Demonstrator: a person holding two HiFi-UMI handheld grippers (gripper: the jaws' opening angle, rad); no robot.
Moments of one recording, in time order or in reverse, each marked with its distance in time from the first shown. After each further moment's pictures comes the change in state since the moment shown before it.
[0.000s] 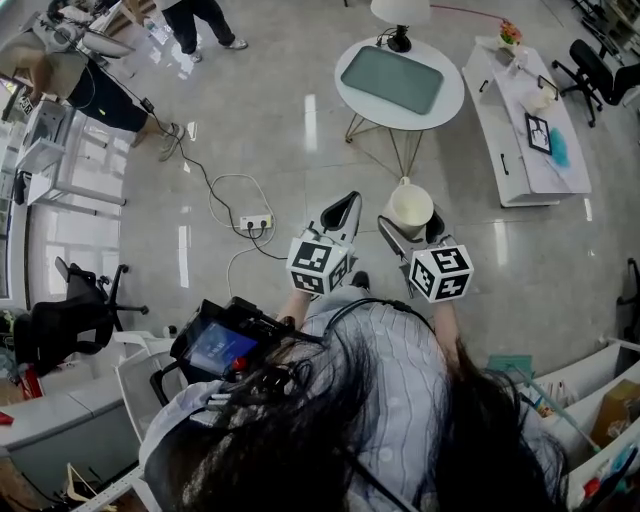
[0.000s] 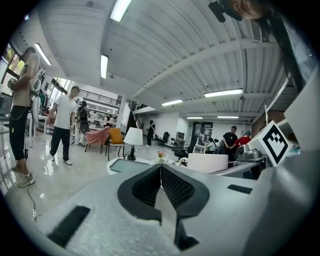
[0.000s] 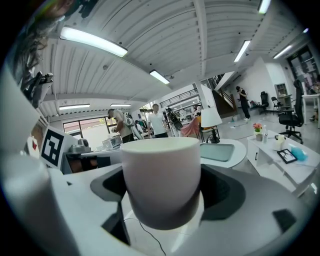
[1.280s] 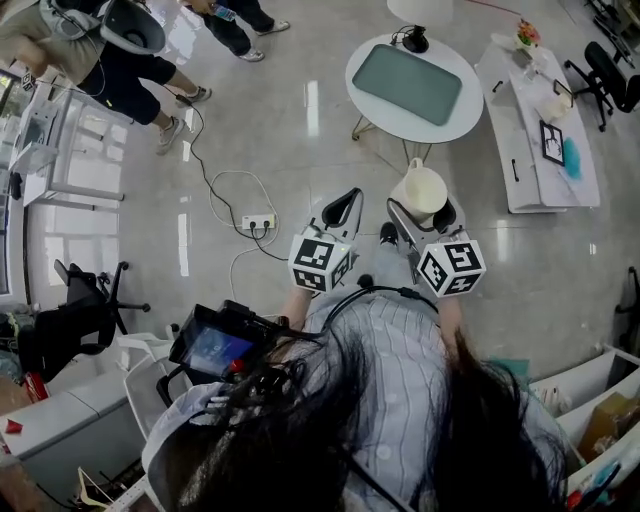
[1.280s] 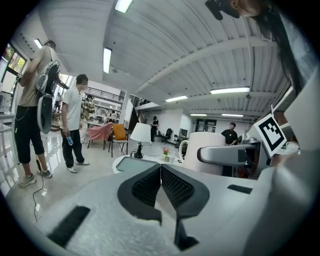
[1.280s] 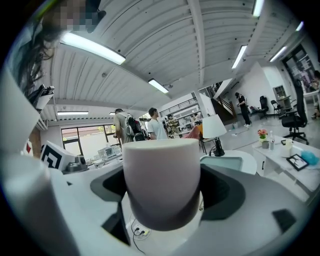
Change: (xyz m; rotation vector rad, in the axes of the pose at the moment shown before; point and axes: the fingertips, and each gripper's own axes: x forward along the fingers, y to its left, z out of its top) left arm 0.056 0.072 0.002 -0.015 0.044 0.017; right arm 0.082 -0.036 0.062 0.008 -0.132 -0.002
